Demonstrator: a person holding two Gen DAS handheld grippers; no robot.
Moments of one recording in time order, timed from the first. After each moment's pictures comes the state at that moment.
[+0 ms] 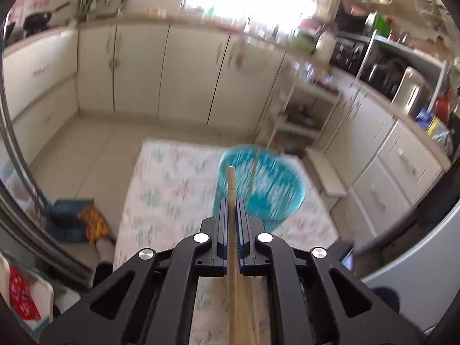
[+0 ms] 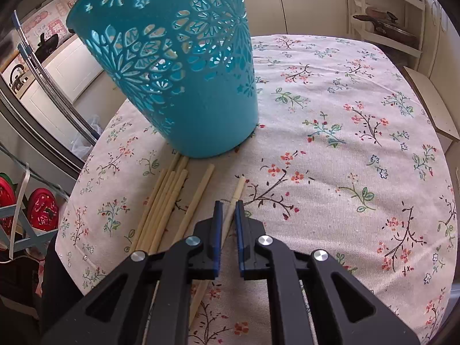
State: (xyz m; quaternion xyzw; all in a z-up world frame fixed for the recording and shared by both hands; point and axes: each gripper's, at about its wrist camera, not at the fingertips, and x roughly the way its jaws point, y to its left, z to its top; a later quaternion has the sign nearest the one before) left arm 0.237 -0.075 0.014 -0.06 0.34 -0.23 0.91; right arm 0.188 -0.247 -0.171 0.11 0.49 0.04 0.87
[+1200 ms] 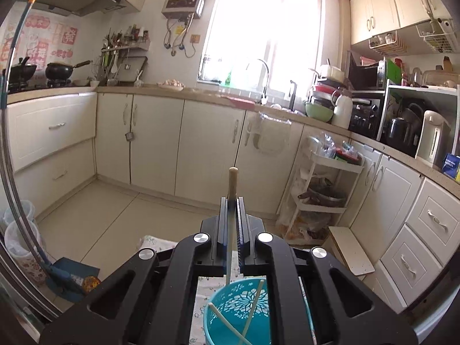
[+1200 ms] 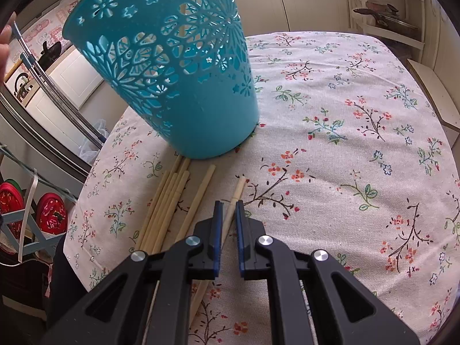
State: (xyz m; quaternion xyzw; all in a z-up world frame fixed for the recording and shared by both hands) left arm 0.311 -0.140 0.051 -0.07 0.17 -0.15 0.97; right arm 0.189 -0.258 -0.171 0.13 0.48 0.05 0.86
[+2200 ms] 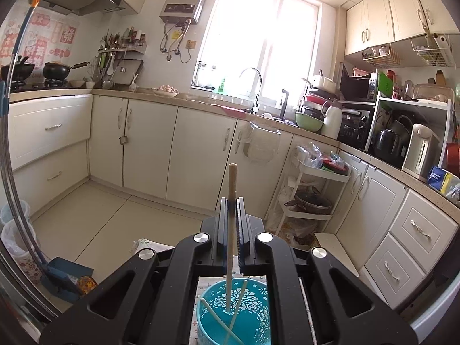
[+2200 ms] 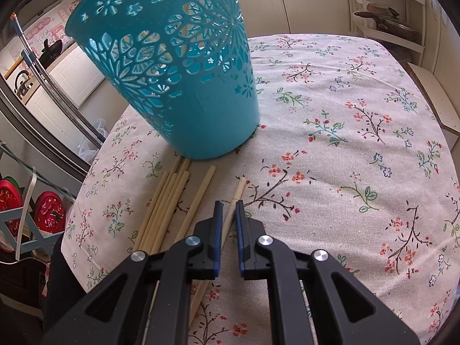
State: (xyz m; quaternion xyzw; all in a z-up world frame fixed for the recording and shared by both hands) left arm 0.286 -0.126 0.079 -0.09 0.17 -0.17 0.97; right arm 0.187 -0.254 -0.171 0.13 0.48 0.05 0.87
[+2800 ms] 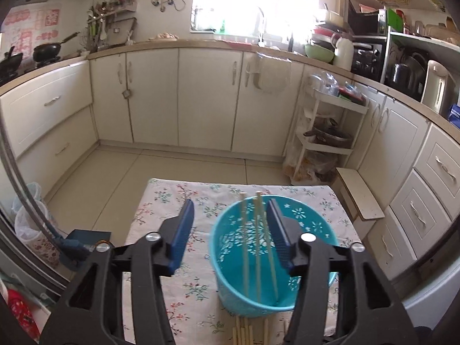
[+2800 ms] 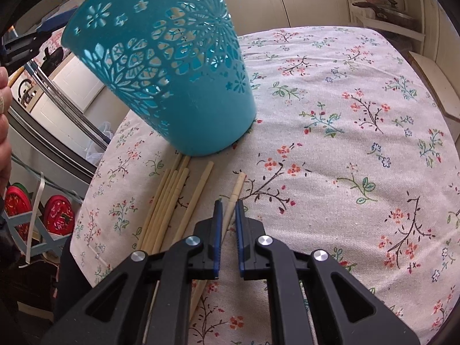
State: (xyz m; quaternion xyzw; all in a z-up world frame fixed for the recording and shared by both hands) left arm 0.299 -0.145 -0.019 -0.01 0.29 -0.15 0.94; right arm 0.184 -0.262 -0.171 0.14 0.48 0.07 0.86
